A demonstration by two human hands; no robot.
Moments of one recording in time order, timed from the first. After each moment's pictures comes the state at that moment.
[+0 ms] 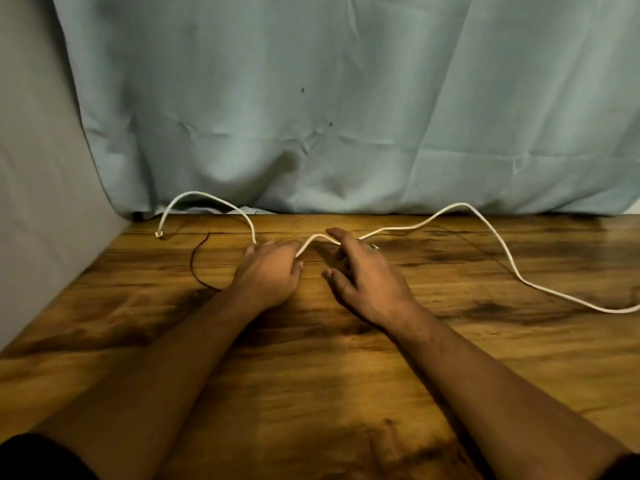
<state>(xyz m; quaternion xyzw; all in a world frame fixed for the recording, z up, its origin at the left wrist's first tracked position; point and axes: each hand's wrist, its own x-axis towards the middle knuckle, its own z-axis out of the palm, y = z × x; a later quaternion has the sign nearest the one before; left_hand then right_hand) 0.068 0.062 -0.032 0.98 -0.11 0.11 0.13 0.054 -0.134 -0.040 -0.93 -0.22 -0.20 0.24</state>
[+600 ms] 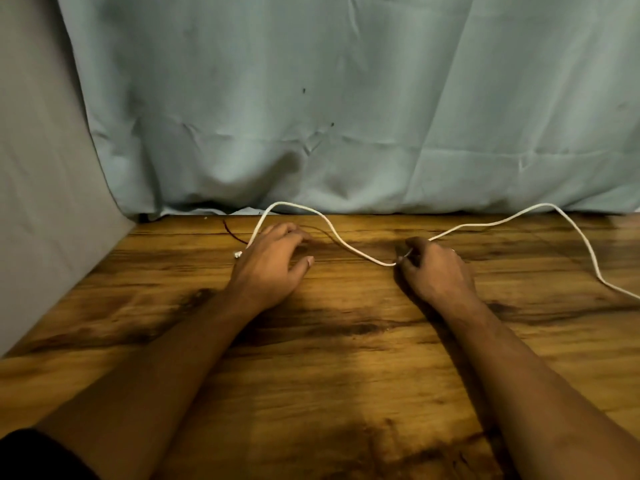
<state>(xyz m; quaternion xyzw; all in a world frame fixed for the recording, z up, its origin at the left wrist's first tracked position) 0.067 0.070 -0.033 0.94 -0.18 0.24 0.18 0.076 -0.210 -0.036 -0.96 0.03 -0.19 0.18</state>
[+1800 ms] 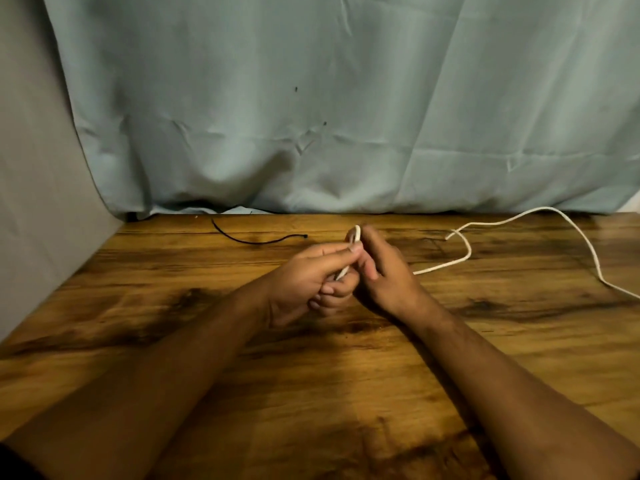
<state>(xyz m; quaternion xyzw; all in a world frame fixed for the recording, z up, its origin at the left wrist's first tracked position) 0.024 0.015 -0.011 0.60 -0.31 -0.23 0.70 0.062 -0.163 -0.042 -0.82 -0.30 -0.23 0.43</state>
